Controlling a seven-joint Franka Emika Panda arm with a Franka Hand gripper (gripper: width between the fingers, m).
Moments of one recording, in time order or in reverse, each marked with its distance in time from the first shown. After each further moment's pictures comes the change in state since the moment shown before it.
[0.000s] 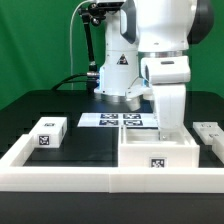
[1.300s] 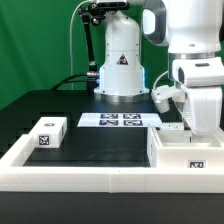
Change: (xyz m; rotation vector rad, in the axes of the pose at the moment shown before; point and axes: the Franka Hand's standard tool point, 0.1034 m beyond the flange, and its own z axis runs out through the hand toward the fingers) arm 0.051 0.003 0.004 0.028 0.008 -0.016
